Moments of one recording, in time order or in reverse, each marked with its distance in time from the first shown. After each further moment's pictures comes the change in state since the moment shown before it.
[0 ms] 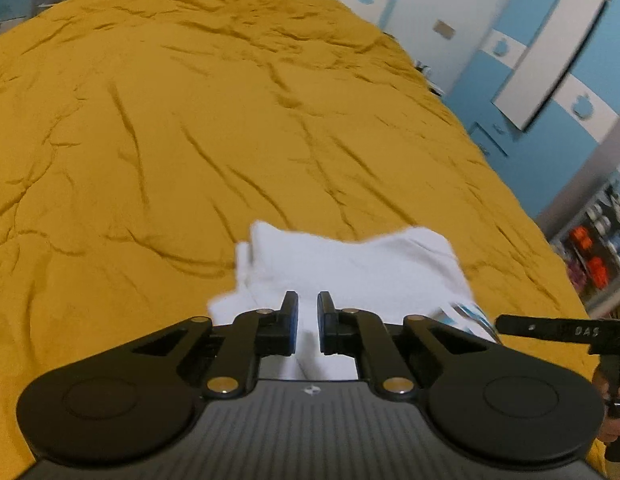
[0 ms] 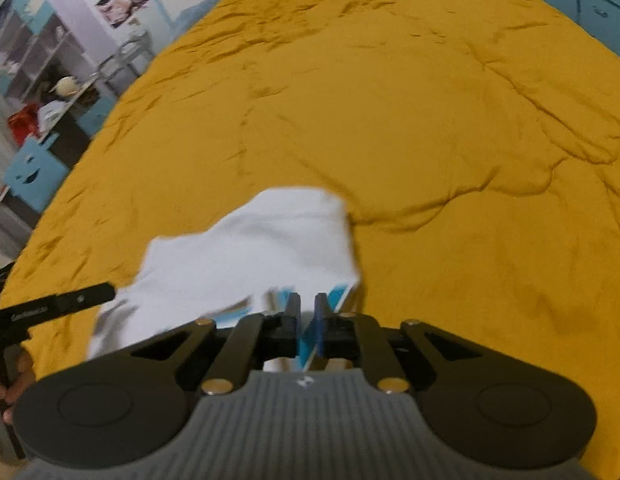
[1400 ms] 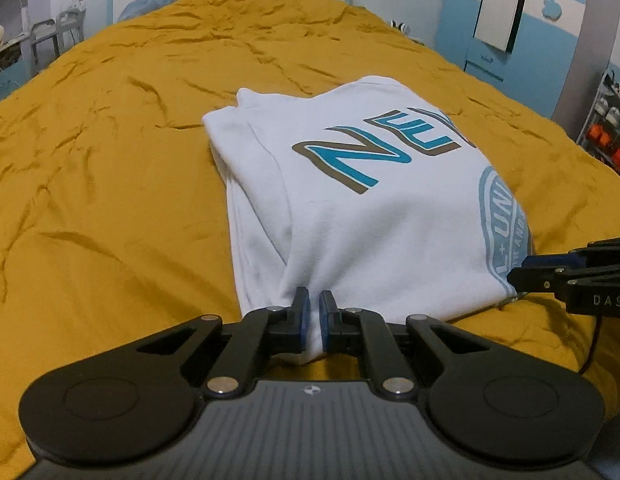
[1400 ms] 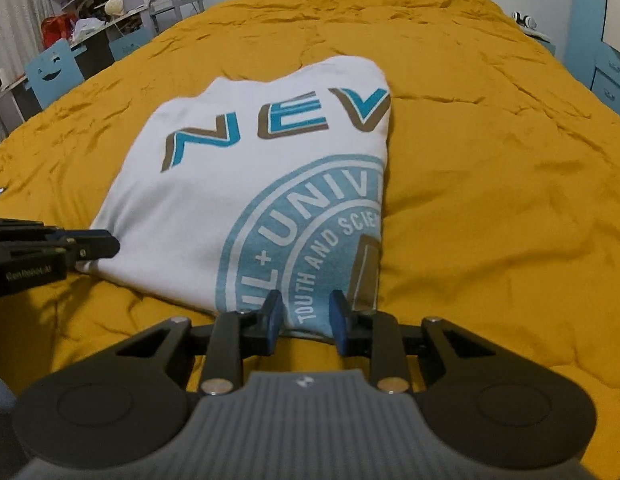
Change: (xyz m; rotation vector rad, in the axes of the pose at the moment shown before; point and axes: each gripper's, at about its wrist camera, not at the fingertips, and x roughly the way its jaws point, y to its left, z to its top) left arm -0.047 -0.049 -0.170 0.248 -0.029 0.174; right arm -0.052 0.029 -0.191 -0.282 -0.054 -0.131
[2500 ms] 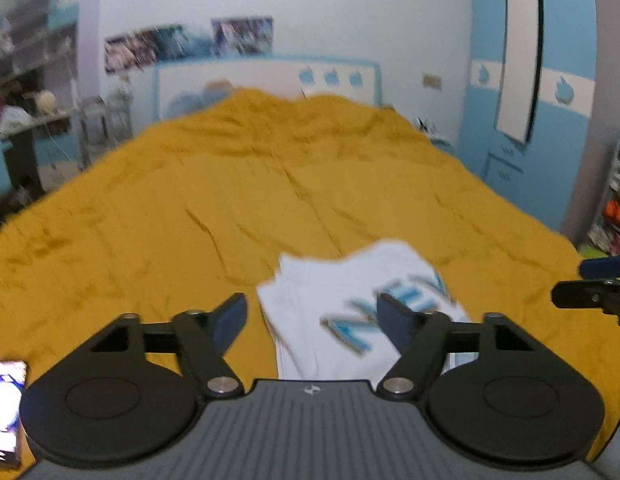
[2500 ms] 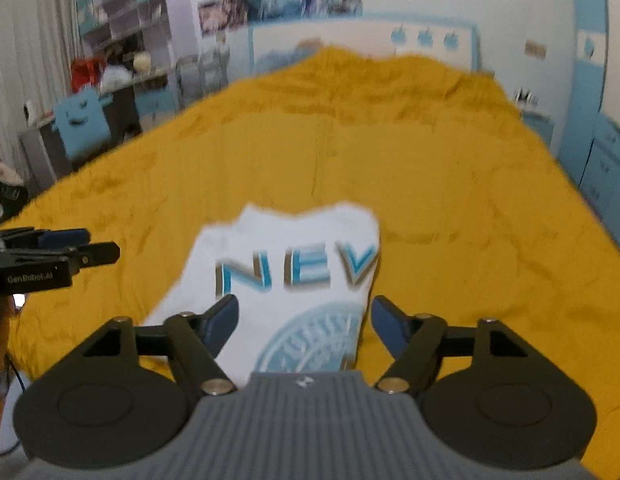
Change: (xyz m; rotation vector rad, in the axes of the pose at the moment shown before) left arm -0.132 -0.017 0.080 -0.044 -0.285 0.133; right arm -0.149 0.015 0.085 -0.053 -0.250 -0.004
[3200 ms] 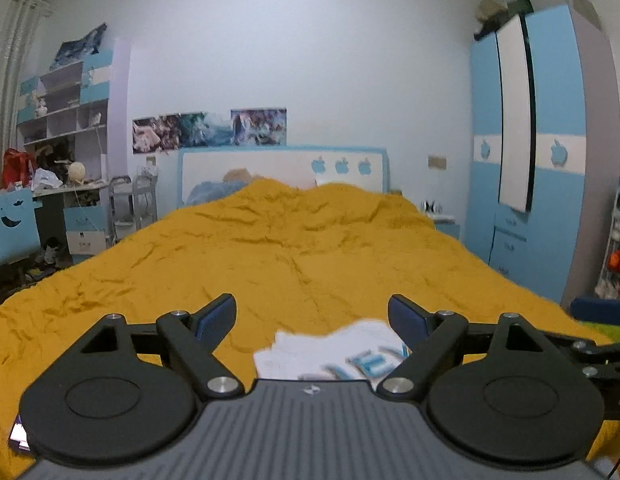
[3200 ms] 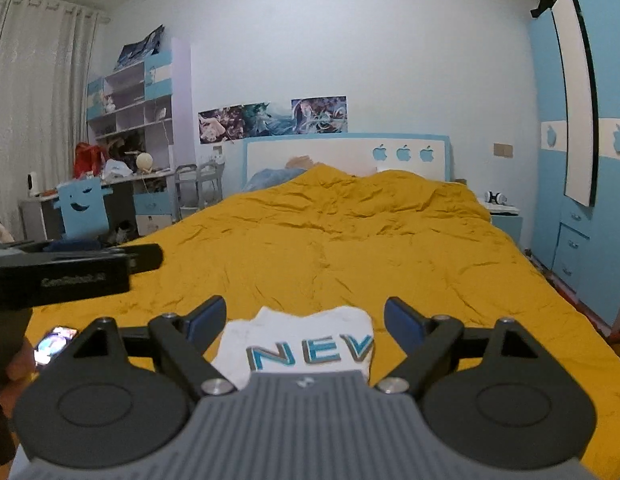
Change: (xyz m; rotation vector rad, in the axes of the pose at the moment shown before) left arm -0.092 -0.049 -0.009 0.005 -0.233 0.057; right arm -0.131 0.058 -0.050 -0.010 -0.316 -0.064
